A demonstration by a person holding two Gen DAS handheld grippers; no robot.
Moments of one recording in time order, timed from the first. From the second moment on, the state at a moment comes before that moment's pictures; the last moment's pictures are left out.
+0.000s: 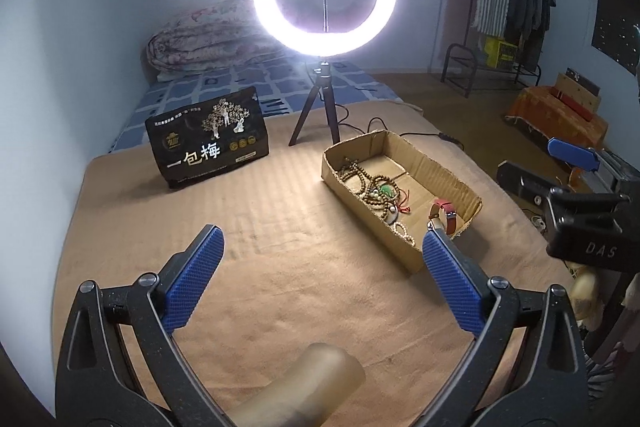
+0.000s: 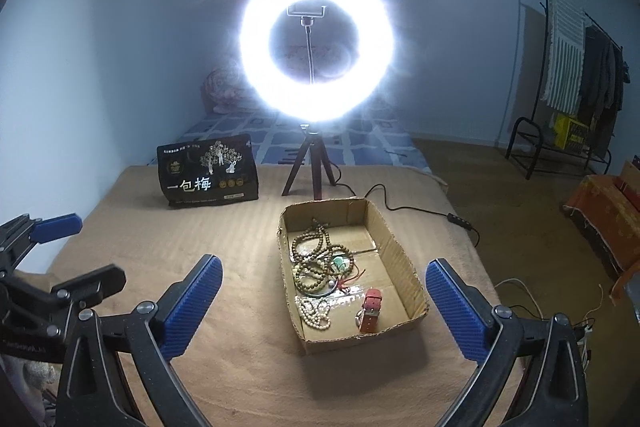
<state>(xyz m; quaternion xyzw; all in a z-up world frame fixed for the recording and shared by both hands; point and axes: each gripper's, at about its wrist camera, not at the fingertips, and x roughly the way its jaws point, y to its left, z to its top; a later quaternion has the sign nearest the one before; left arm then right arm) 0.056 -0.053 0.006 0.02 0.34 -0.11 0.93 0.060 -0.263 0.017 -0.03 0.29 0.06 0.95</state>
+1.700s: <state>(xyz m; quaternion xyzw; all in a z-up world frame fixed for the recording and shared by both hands) 0.051 -0.059 0.013 0.02 0.32 -0.10 0.94 0.060 -0.267 0.016 -0.03 0.29 0.04 0.96</state>
